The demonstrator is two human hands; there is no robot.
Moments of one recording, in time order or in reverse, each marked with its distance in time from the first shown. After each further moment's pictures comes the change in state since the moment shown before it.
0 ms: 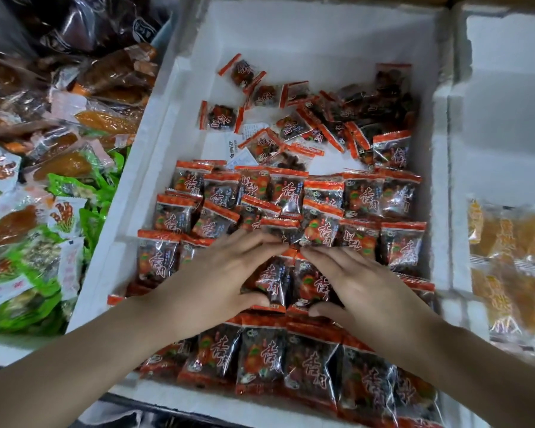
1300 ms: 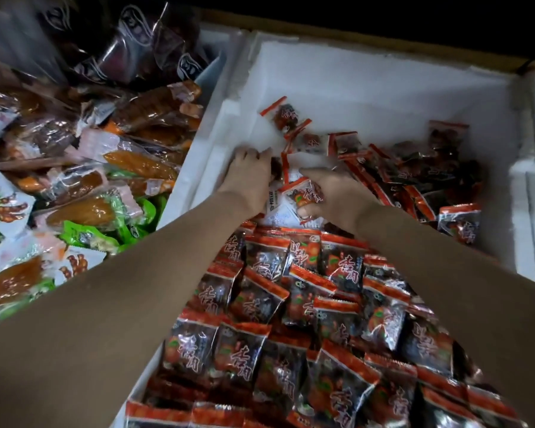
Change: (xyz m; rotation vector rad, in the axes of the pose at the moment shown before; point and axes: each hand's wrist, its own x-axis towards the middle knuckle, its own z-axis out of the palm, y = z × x) left_hand 0.150 -0.152 -0.053 0.330 0.102 -0.547; right_hand 0.237 0.069 0.009 0.293 -0.149 0.330
